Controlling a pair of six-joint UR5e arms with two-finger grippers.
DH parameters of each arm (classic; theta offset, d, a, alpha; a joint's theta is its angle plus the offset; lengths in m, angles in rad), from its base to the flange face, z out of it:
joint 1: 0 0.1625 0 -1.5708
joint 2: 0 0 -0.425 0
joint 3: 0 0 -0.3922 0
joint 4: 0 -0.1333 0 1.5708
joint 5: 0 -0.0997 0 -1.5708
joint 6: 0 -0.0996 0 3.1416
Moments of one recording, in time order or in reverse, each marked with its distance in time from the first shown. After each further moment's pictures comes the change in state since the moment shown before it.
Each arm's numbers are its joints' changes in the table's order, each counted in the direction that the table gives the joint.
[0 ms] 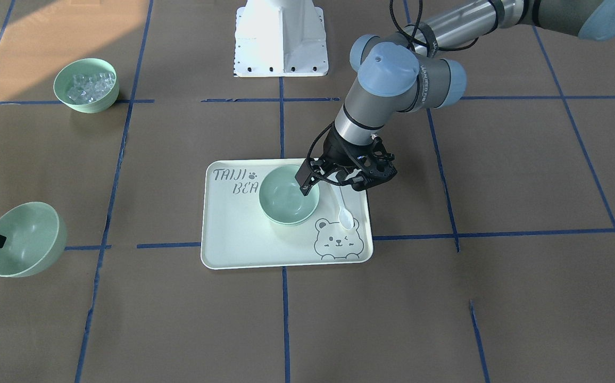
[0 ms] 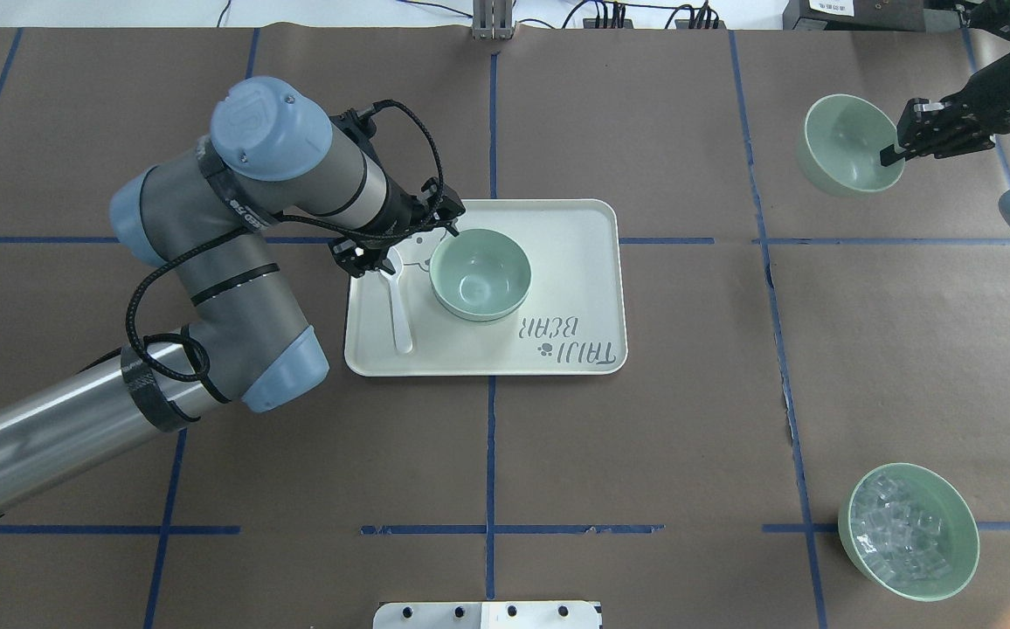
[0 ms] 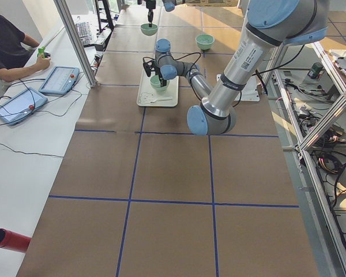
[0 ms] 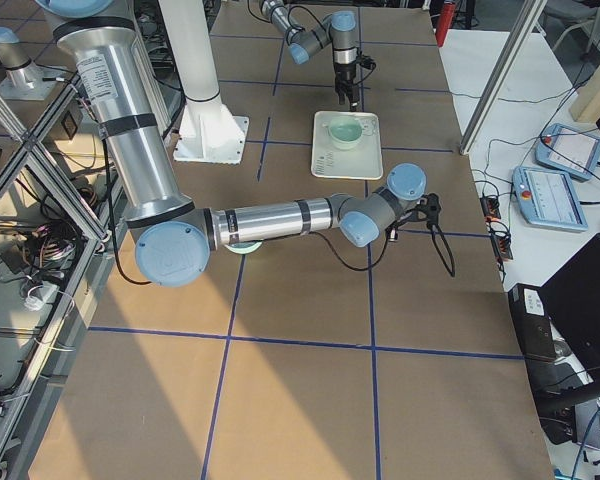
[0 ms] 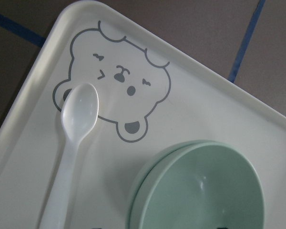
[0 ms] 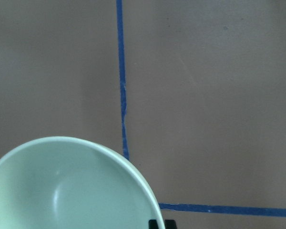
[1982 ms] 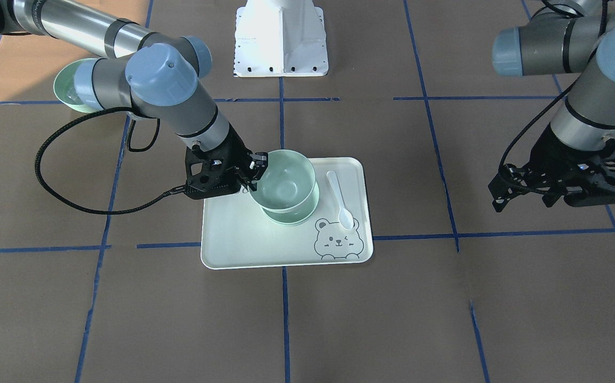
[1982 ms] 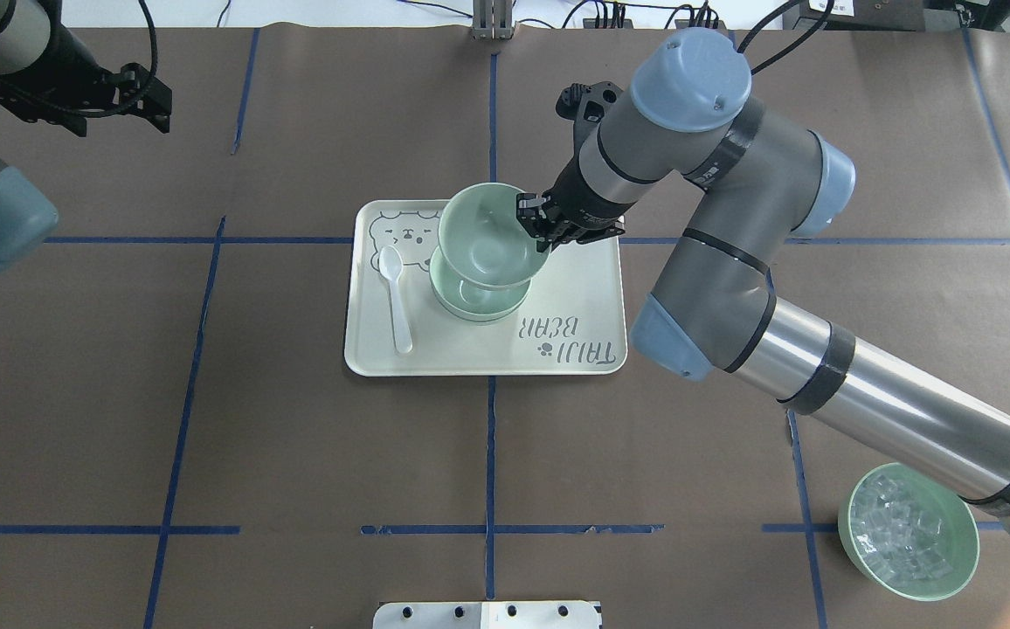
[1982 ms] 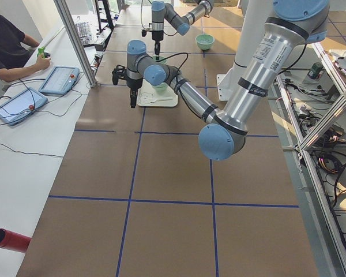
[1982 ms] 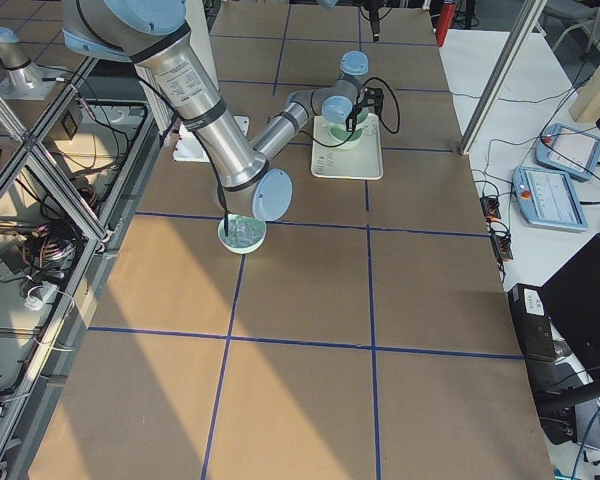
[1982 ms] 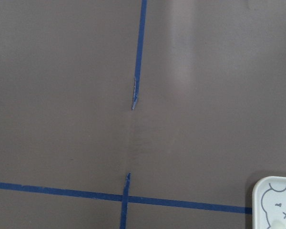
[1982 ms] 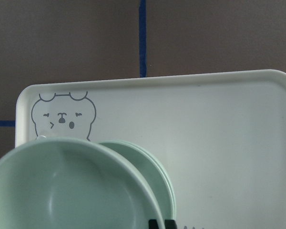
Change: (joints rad) left arm -0.406 -0.269 0.209 -0.330 0.066 -0.859; right arm -0.538 -0.418 -0.112 0.288 0.411 -0.347
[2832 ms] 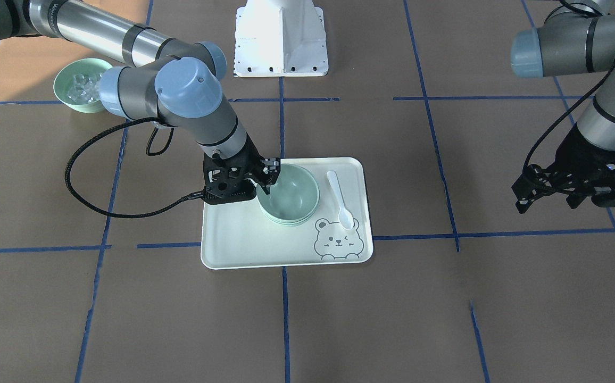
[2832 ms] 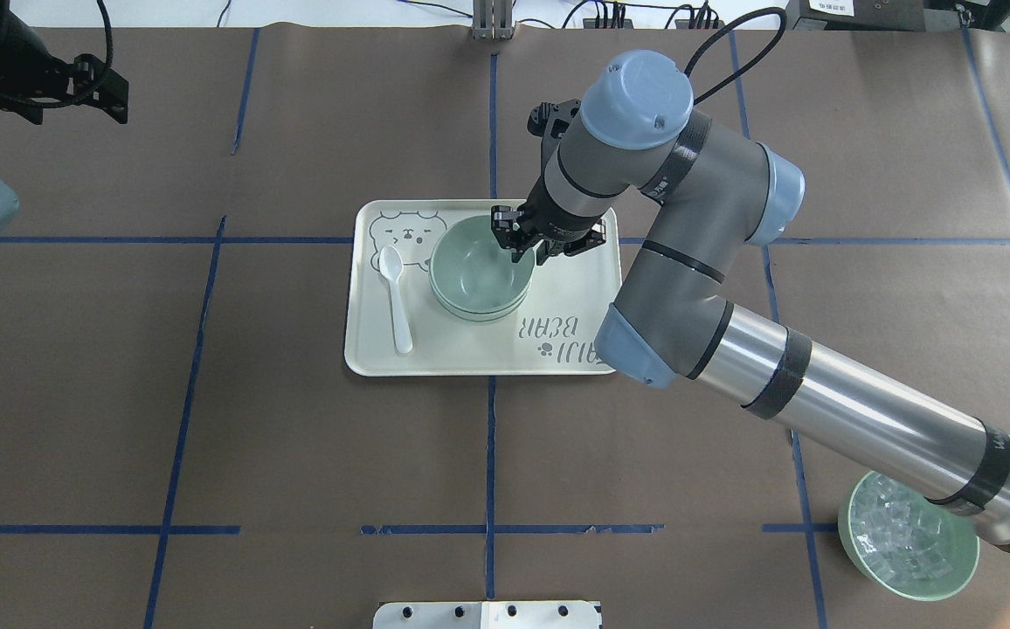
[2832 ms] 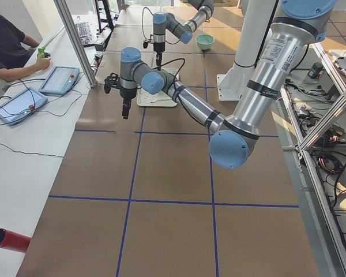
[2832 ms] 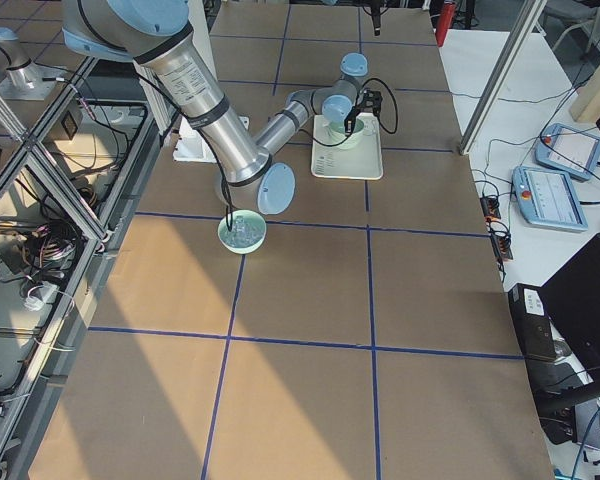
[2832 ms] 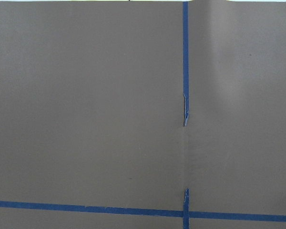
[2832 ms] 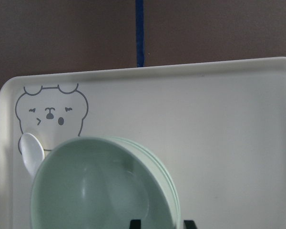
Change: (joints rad) left arm -0.029 -0.020 -0.002 0.002 0.001 -0.037; right arm -0.024 -0.022 0.047 0.016 0.012 -0.001
